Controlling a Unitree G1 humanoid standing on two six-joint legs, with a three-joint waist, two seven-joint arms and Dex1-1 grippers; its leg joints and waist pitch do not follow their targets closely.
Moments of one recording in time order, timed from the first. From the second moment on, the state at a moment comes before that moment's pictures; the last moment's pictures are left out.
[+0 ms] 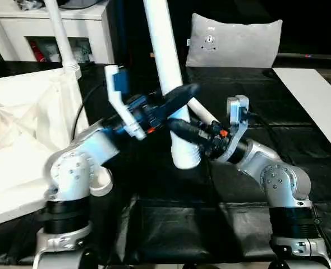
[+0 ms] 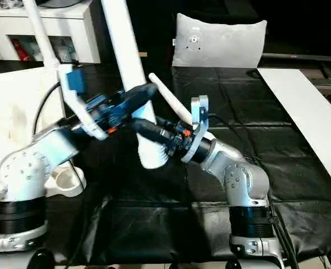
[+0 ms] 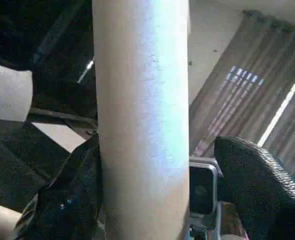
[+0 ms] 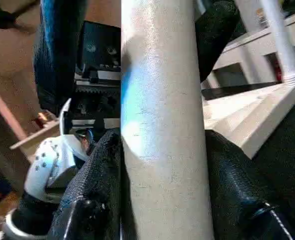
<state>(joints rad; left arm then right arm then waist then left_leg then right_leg) -0.52 0.11 0.16 -0.15 -0.87 0.81 -0.63 -0.45 -0.12 -0.10 0.05 0.66 0.72 1.01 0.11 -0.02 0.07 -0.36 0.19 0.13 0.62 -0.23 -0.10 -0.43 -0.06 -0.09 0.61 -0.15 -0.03</state>
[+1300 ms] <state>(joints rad) -0.55 0.27 0.06 -0.13 -0.77 0.80 -0.70 -0.44 -0.23 0.00 0.03 0.61 0.66 1.01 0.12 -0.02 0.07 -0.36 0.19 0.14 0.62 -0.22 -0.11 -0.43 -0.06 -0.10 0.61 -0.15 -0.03</state>
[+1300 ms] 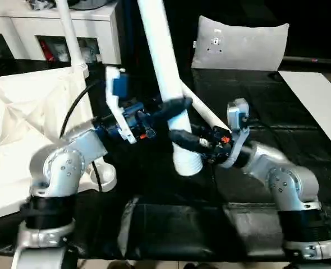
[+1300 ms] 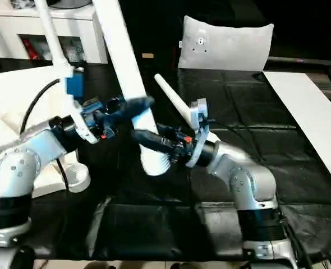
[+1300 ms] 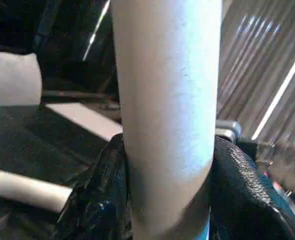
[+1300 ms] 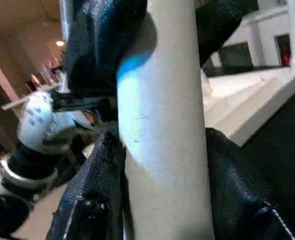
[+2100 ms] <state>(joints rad) -0.56 0.35 -0.10 -0.17 -0.60 0.73 -0.73 -0.53 -0.33 0.15 0.08 0.44 0.62 1.00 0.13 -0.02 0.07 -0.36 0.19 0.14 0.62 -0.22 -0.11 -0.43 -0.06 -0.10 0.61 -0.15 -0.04</state>
